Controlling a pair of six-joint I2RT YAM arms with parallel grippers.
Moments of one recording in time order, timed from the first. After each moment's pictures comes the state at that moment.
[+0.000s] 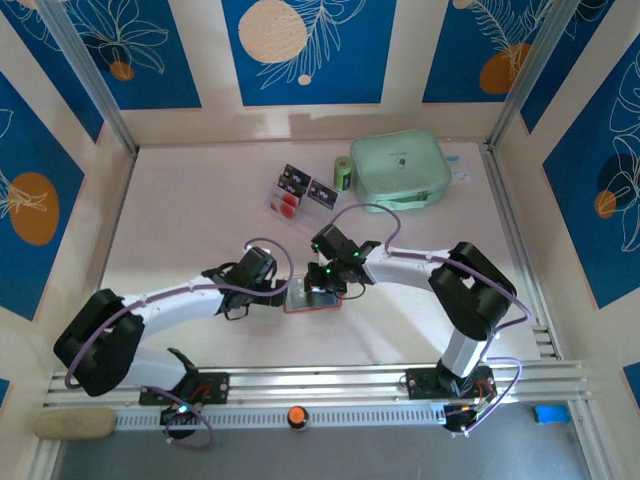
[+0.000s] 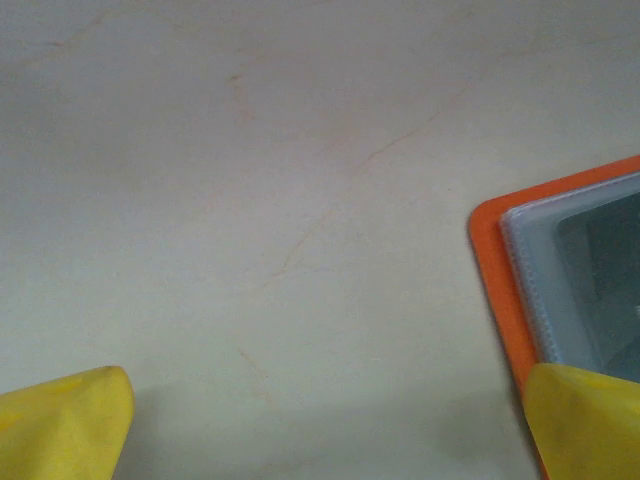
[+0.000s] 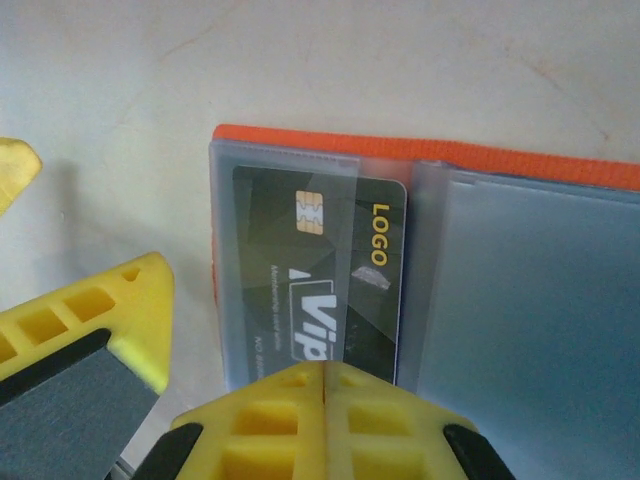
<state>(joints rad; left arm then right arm) -0.71 1.36 0.61 -0.35 -0.20 -0.49 0.82 1.73 0.97 -0.31 -0.32 0.82</state>
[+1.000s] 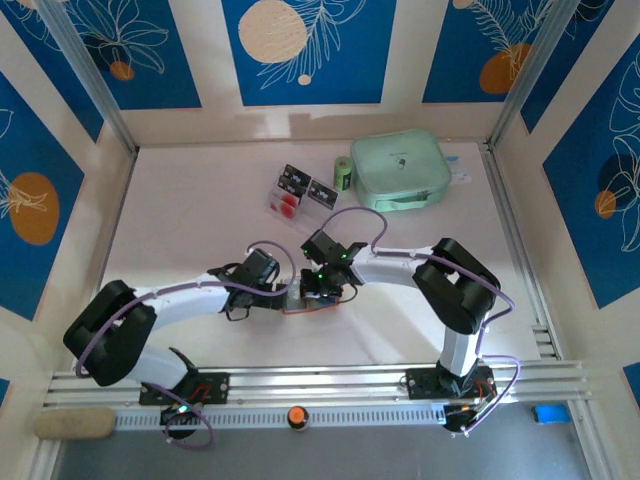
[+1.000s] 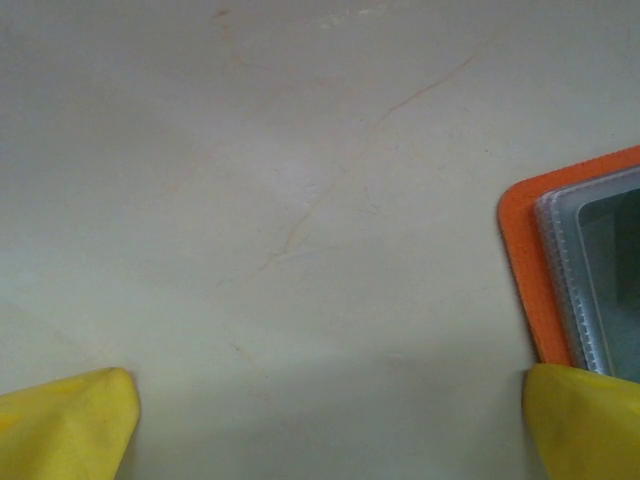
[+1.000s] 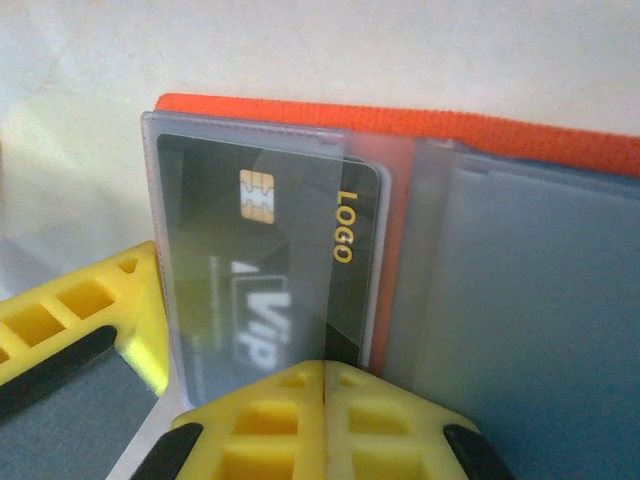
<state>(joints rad) -0.71 1.42 0.61 -0.35 -0.19 -0.49 0.87 1.81 1.03 -0.36 -0.30 0.80</state>
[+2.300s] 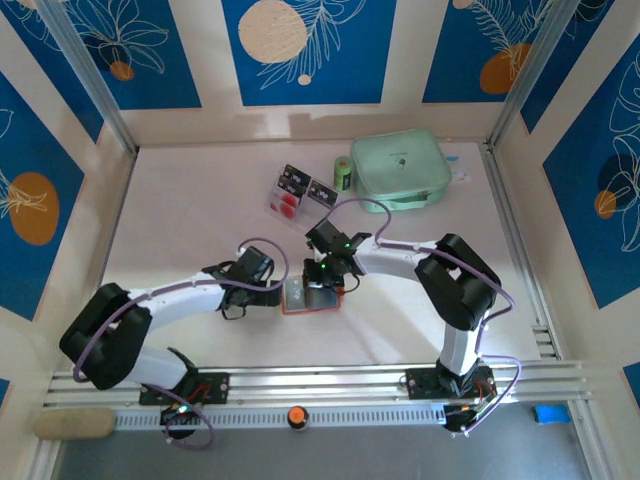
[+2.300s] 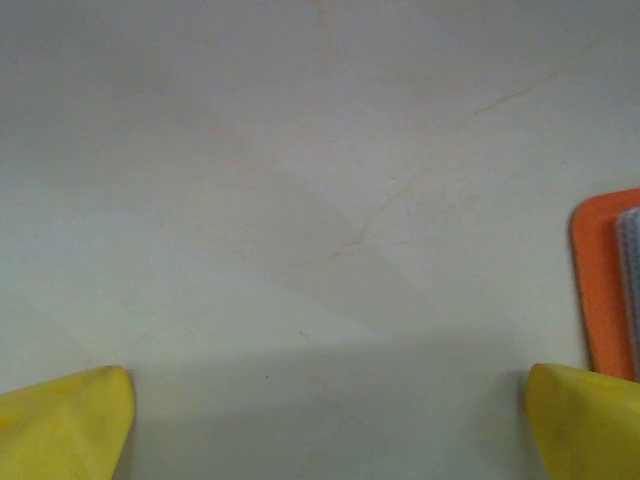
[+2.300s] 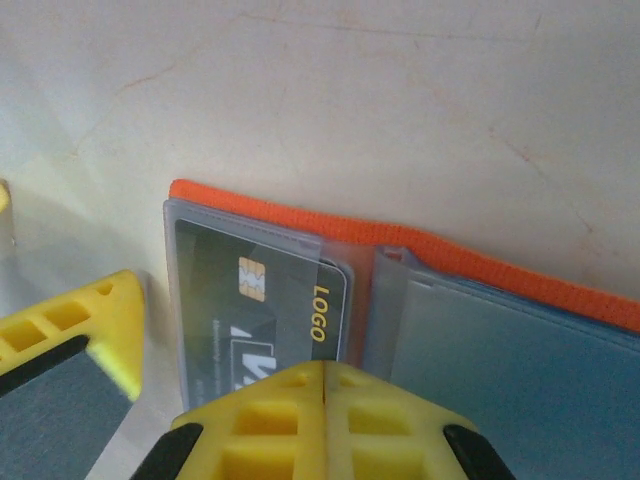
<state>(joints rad) -0.67 1.40 0.61 -0.39 -0.19 -0.55 0.81 1.82 1.08 -0.40 -0.31 0.75</state>
